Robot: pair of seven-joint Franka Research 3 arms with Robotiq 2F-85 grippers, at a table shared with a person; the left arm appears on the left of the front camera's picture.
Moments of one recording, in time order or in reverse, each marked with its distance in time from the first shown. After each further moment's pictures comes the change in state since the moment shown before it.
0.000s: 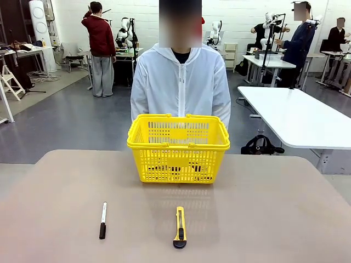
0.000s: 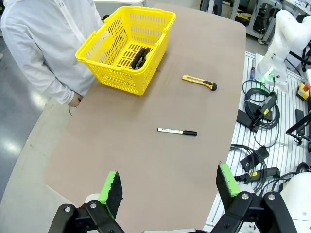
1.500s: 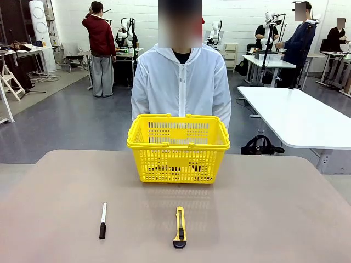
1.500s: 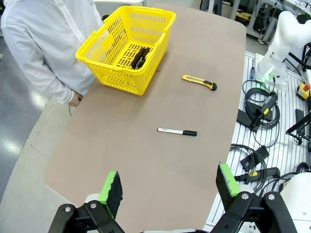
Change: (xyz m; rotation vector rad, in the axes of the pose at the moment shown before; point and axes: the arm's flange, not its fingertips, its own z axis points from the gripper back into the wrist) left arm 0.000 0.000 0.000 0.000 0.001 -0.001; right arm -0.086 -0.072 -0.017 0.047 -0.067 0.097
